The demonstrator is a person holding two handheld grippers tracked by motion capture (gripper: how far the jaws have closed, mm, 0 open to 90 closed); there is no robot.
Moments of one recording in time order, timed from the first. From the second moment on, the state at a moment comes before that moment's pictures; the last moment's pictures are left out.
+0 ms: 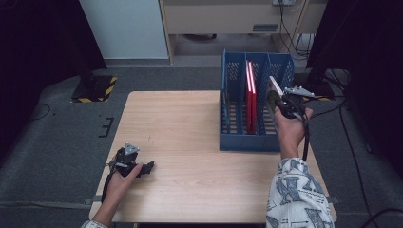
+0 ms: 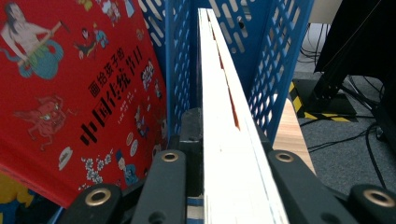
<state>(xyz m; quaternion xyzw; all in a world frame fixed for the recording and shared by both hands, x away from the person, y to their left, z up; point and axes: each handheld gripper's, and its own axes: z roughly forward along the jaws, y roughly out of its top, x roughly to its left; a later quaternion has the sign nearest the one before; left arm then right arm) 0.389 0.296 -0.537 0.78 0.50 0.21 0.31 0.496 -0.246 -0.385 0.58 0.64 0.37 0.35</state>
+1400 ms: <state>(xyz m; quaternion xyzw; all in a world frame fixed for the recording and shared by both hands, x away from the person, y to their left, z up) 0.390 0.296 -0.537 0.78 0.50 0.21 0.31 0.509 -0.232 -0.422 0.59 0.66 0.33 0.34</state>
